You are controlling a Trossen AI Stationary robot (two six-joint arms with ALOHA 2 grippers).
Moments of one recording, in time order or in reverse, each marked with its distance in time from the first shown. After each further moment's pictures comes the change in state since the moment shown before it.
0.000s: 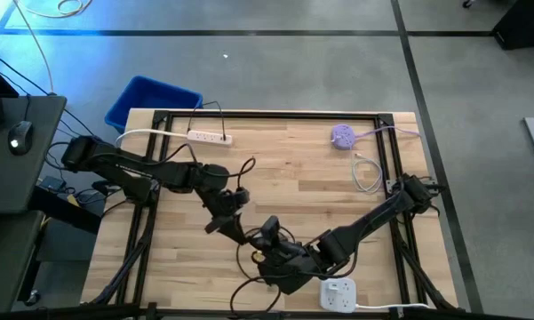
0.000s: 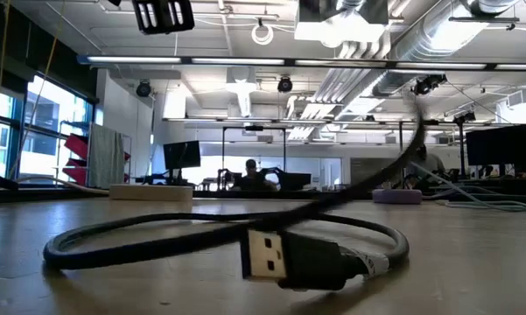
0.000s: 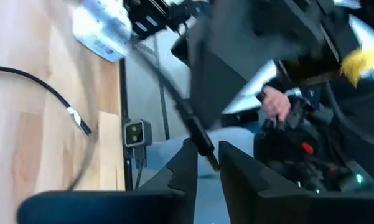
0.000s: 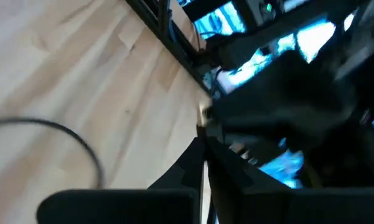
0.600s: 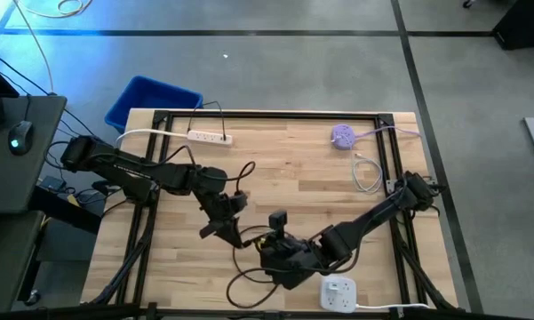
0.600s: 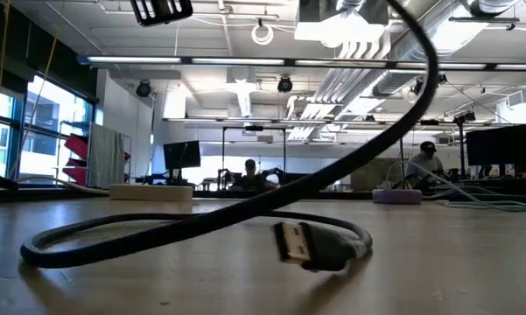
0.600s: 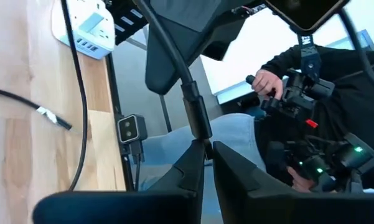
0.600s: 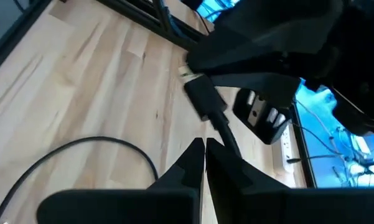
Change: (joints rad) left arm -0.016 -0.004 0.003 -0.022 -0.013 0.077; right arm -0.014 -0.027 -0.002 -0.048 -0.058 0.321
